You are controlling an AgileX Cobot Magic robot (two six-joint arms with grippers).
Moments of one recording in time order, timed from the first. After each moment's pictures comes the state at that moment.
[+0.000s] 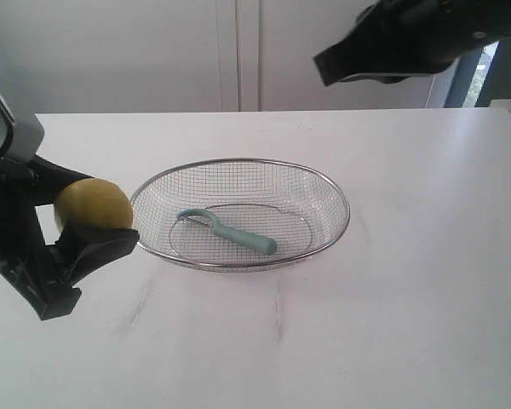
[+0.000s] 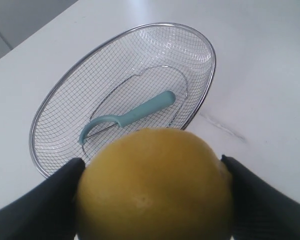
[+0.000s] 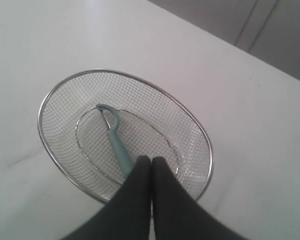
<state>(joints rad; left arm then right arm) -0.54 0.96 -0.61 -0.78 0.35 1.10 0.44 1.27 -1.27 0.22 0.75 -0.33</state>
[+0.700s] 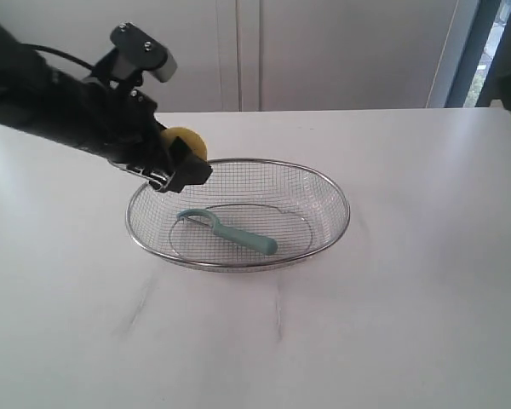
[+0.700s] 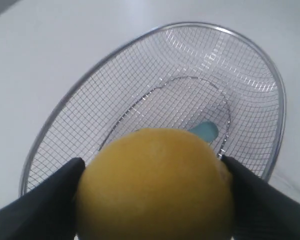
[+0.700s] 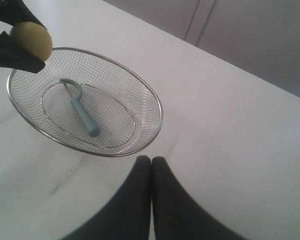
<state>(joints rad) -0.47 1.60 -1.16 -0.67 0.52 0.96 0.44 0.83 -1.04 -0.03 0.86 -0.16</state>
